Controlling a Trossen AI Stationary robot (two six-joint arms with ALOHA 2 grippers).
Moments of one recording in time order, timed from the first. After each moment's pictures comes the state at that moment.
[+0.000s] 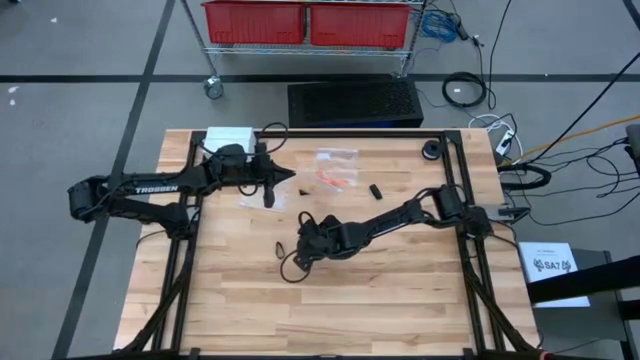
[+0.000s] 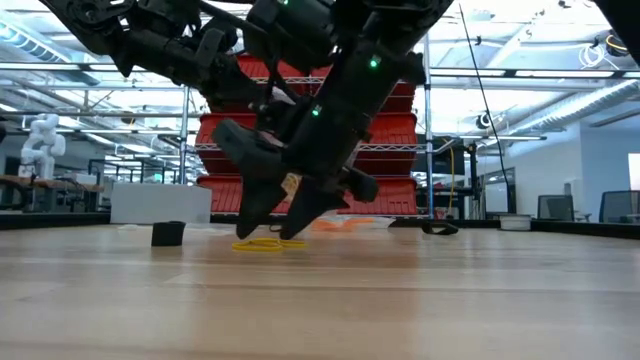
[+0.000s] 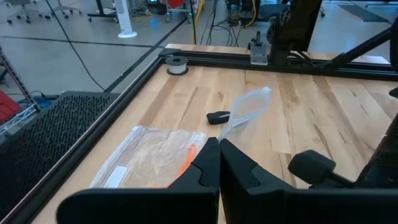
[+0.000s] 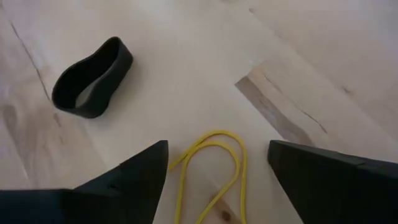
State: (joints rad) left arm 0.40 1.10 0.56 0.28 0.21 0.08; right arm 0.18 2.22 1.51 -0.31 0.39 0.80
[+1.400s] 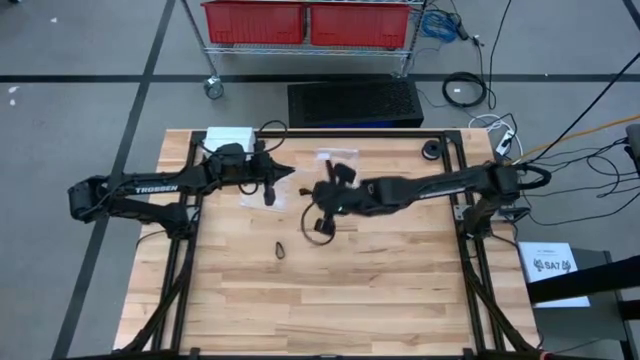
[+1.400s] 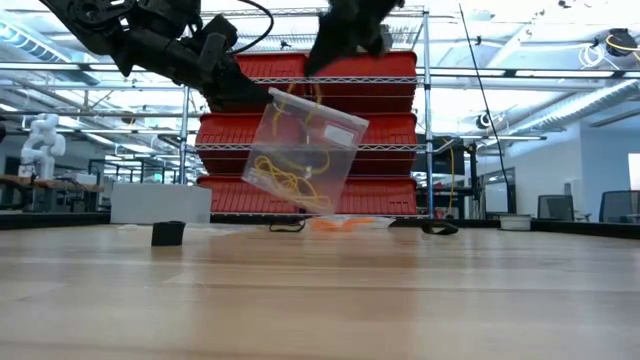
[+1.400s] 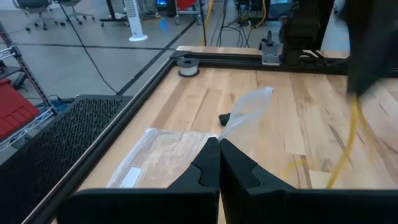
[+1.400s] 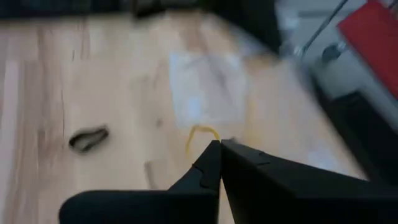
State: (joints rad) left arm 0.41 1.10 0.56 0.29 0.17 0.11; right arm 0.06 1.71 1.51 -0.50 0.42 0.15
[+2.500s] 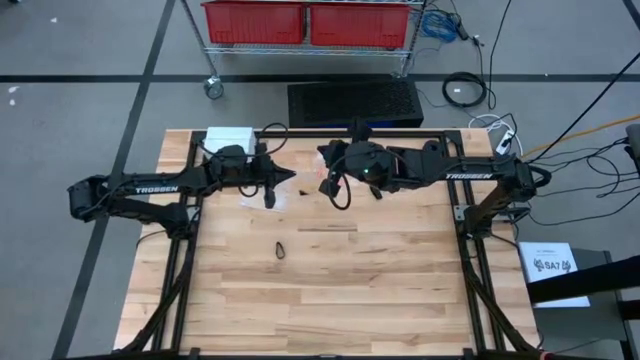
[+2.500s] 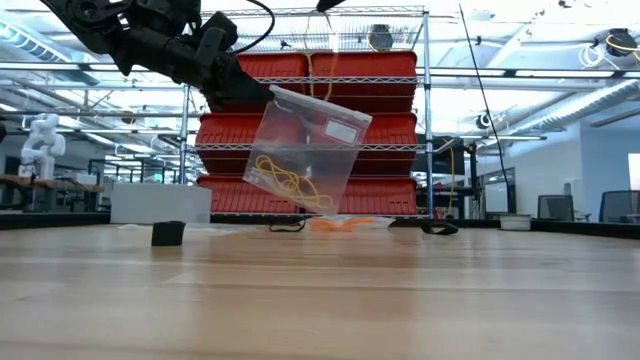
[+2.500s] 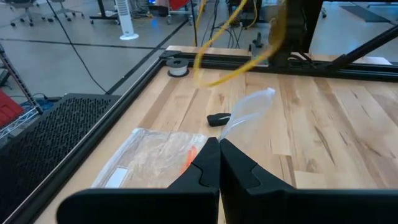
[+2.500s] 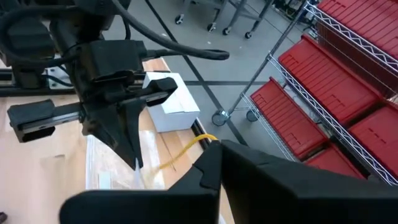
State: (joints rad) left arm 0.38 1.10 0.56 0.29 0.19 0.08; right arm -0.01 1.62 1.65 -0.46 0.61 -0.11
